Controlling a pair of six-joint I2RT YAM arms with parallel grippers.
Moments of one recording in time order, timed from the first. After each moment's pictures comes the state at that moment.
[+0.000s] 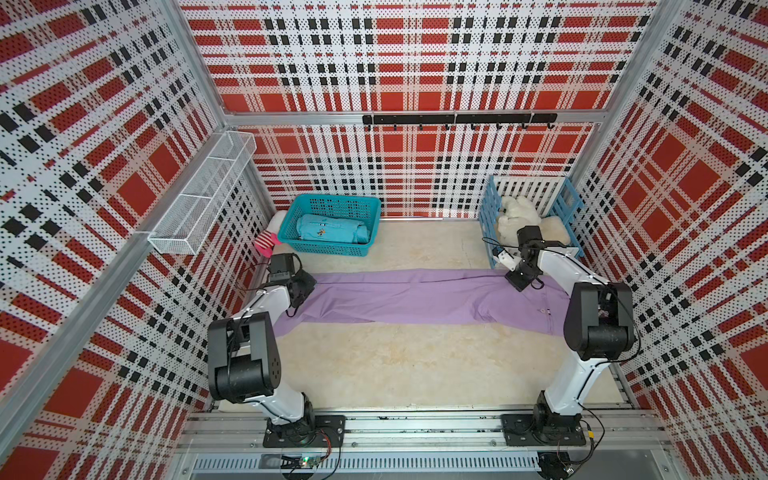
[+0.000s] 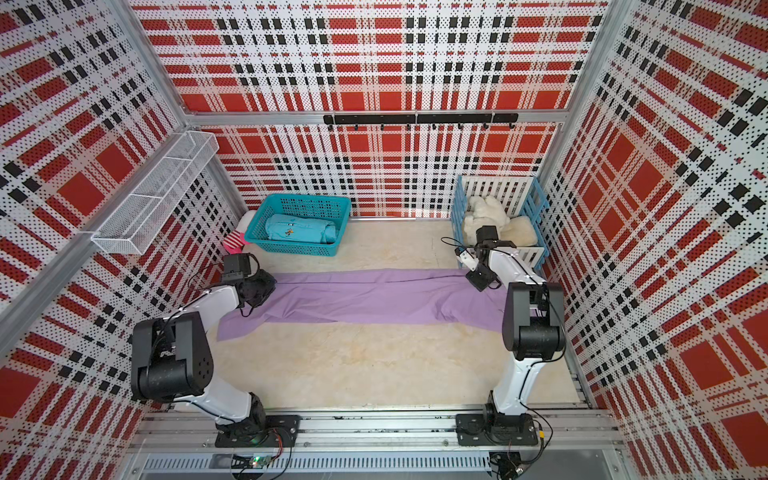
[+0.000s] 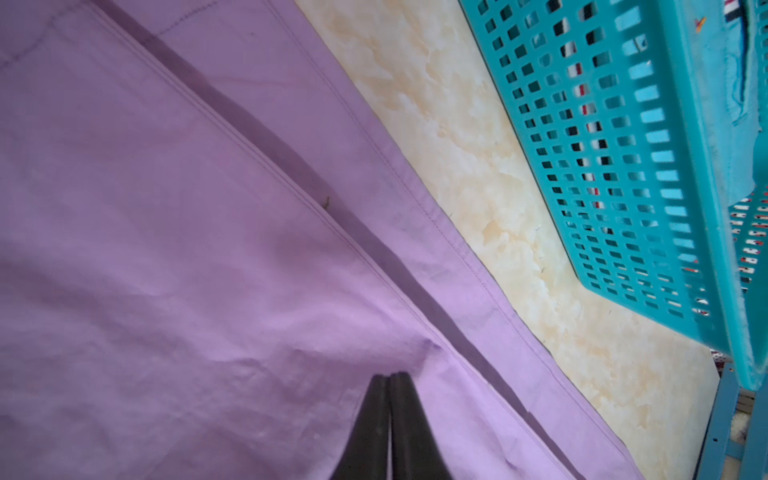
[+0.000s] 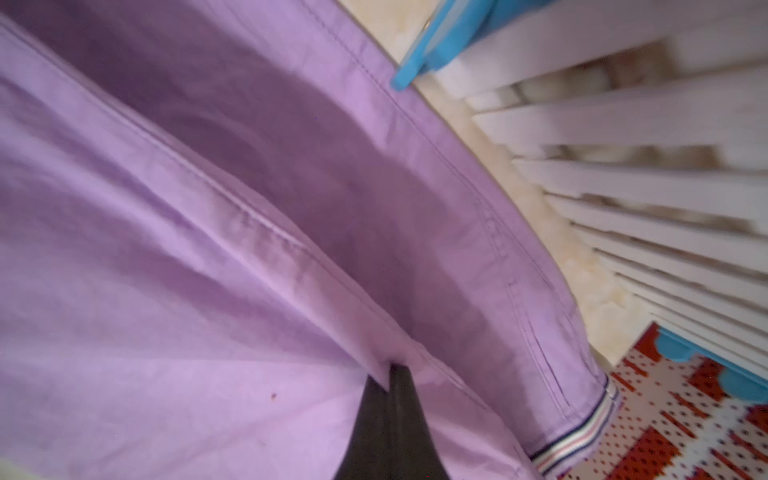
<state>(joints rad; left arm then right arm) 0.19 1.59 0.92 -0.24 0.13 -0.74 0.00 1.84 1.41 -0.78 0.11 -0.69</state>
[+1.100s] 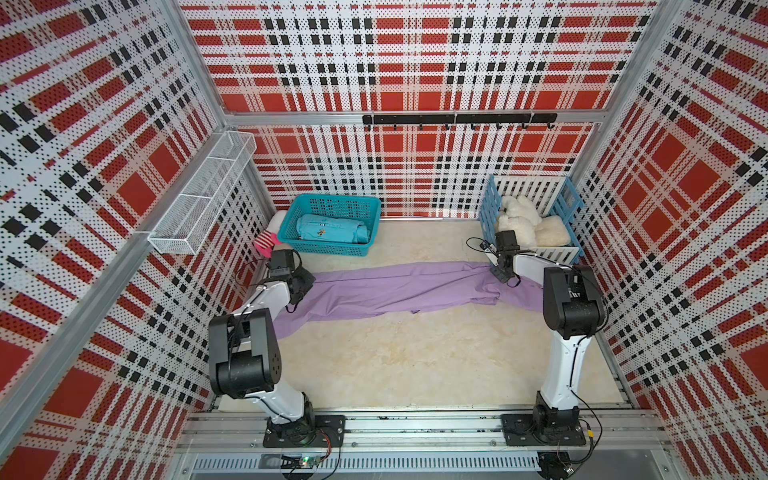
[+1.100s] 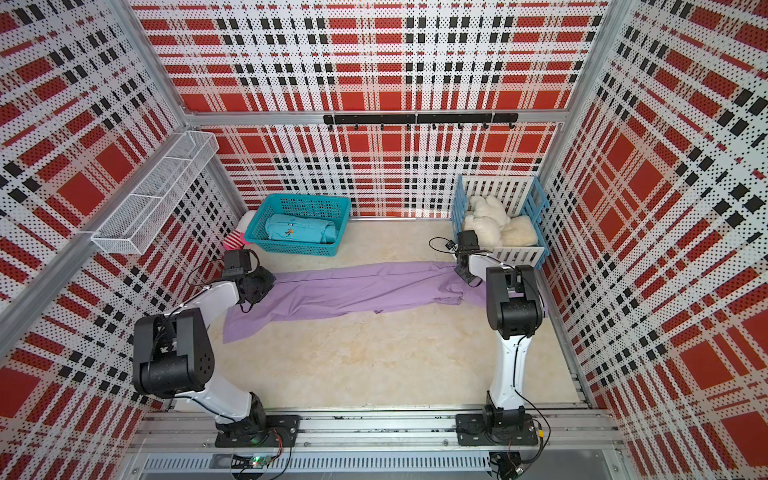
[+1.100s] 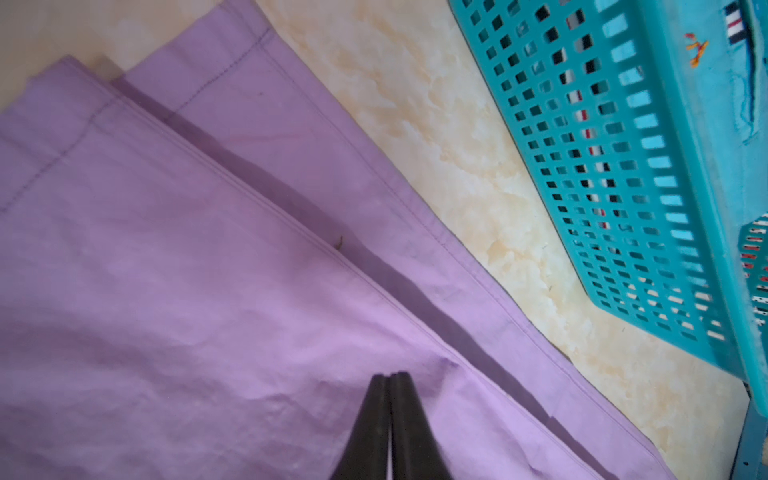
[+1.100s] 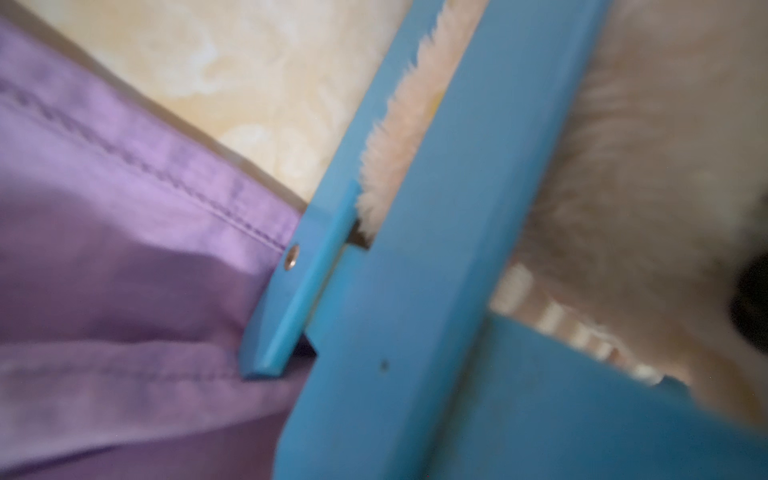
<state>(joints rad) 0.19 1.63 0.98 -0.27 0.08 -0.71 0.07 2.09 1.41 -0.32 0.36 -0.65</state>
